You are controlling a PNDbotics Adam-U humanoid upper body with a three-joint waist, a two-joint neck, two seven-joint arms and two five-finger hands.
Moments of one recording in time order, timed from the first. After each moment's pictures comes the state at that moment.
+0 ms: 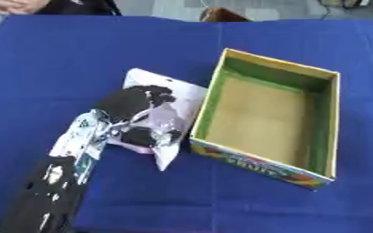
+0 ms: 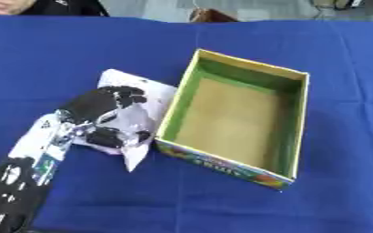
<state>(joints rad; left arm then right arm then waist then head) -0.29 0.30 -0.05 -1.55 -1.22 -0.41 -0.31 -0.16 -0.29 -0.19 -1.82 0.26 -0.12 -0.03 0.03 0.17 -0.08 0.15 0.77</state>
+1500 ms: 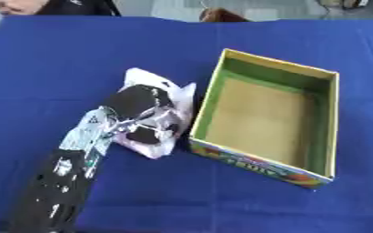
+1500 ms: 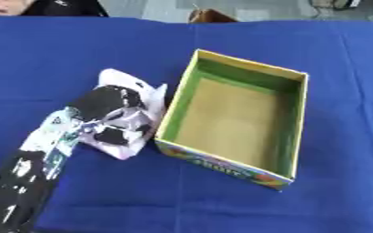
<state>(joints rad) -0.33 0.30 -0.07 -1.48 -1.25 -0.42 -0.23 -0.16 -0.29 -0.19 -1.82 0.26 -0.12 -0.03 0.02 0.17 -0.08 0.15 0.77</state>
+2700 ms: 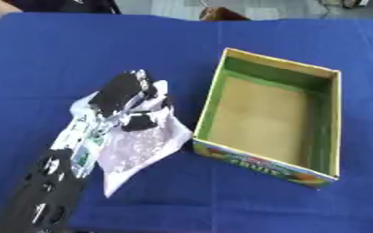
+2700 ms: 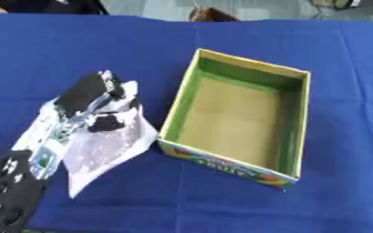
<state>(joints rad) -0.32 0.36 -0.07 -1.54 -0.98 -0.39 0.03 -0.16 -0.29 -0.19 -1.82 0.26 -0.12 -0.04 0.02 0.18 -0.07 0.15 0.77</state>
